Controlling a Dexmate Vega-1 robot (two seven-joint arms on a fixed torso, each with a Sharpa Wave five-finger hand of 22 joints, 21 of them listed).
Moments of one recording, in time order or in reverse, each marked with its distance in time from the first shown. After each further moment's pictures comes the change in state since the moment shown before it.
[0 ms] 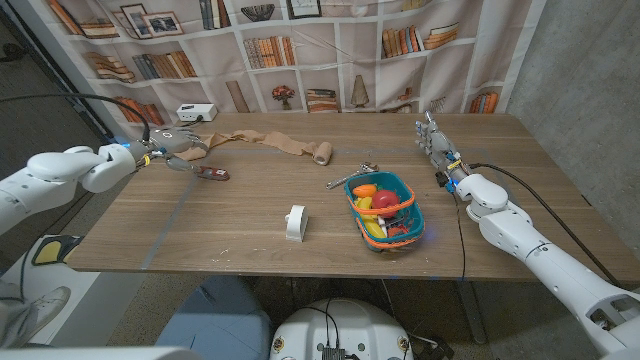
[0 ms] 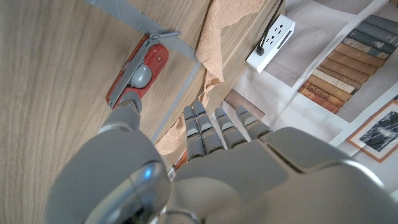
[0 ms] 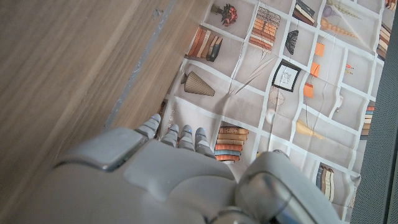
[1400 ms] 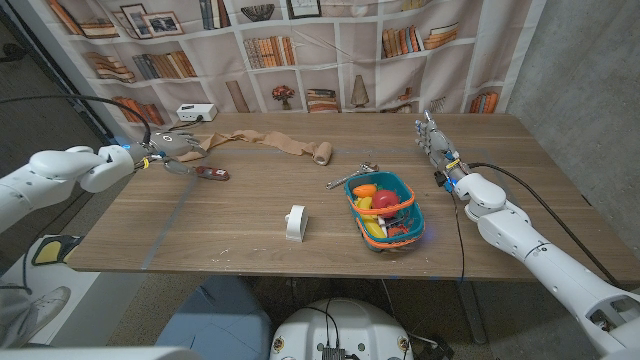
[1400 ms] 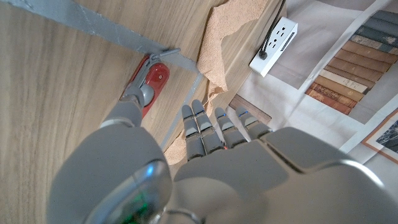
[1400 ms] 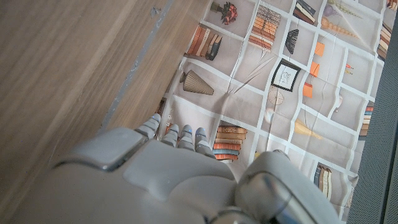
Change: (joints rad) left arm -0.093 -0.028 0.082 0.106 0.089 -0.059 0.045; left_hand 0.064 -0.004 0.007 -0.016 0.000 0.030 -0.020 0.008 -0.002 0.023 -0.002 -0.009 0.010 0.009 -0.009 0.000 0.000 -0.003 0.003 0.000 0.000; right arm -0.009 -0.001 -0.001 -0.027 -0.014 -0.009 -0.032; right_hand 0.000 0.000 0.000 0.000 0.000 0.000 0.000 0.000 0.000 0.000 0.000 0.000 0.000 0.000 0.000 0.000 0.000 0.000 0.000 0.000 0.000
